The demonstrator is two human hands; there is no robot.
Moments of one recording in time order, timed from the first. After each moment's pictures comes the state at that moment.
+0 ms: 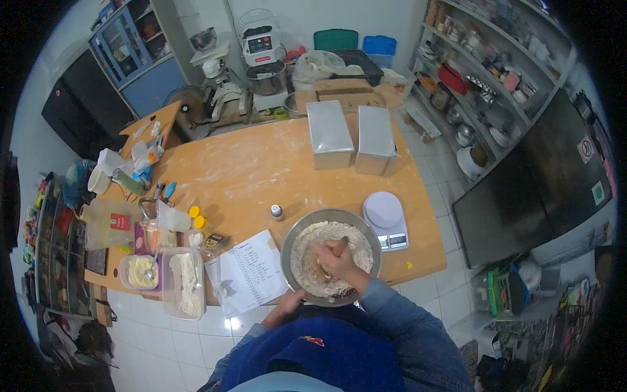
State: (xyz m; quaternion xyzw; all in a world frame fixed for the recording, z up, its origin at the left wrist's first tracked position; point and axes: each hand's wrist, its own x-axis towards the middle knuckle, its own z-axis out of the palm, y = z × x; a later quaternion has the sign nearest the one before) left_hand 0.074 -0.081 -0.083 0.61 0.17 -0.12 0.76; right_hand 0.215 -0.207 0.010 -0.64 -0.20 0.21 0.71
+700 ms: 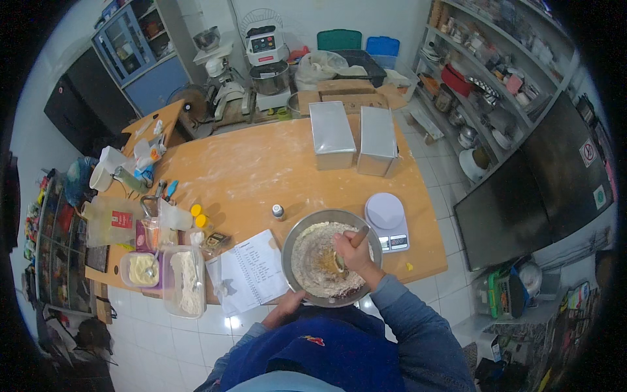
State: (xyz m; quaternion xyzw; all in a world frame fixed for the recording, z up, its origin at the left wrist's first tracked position) left_hand 0.072 -0.085 -0.098 0.63 0.19 -0.09 0.75; right_hand 0.238 -0.228 0.007 -0.56 -0.13 0.21 0.79
